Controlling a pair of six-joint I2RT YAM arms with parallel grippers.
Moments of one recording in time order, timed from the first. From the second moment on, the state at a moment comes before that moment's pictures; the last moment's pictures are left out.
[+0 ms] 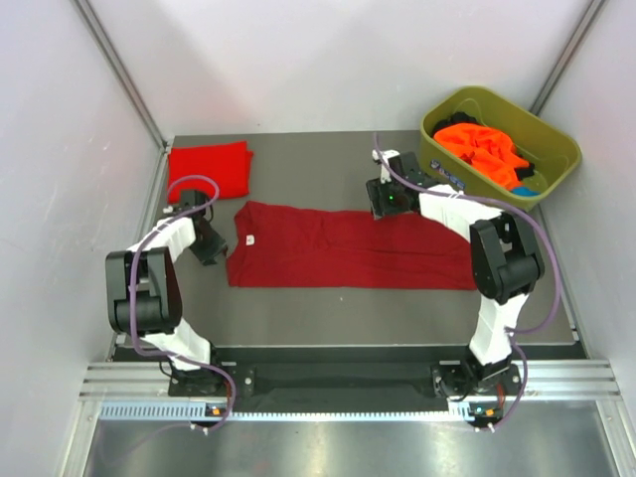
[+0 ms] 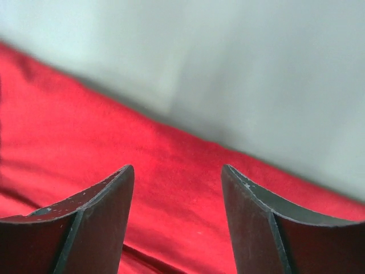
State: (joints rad) left arm 0.10 1.63 0.96 -0.52 -0.06 -0.62; right arm 0.39 1.89 1.34 -0.30 -0.03 0.08
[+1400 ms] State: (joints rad) left arm -0.29 2.00 1.43 -0.62 -0.17 -0.94; right arm 0.31 1.77 1.09 -0.45 -0.22 -0.65
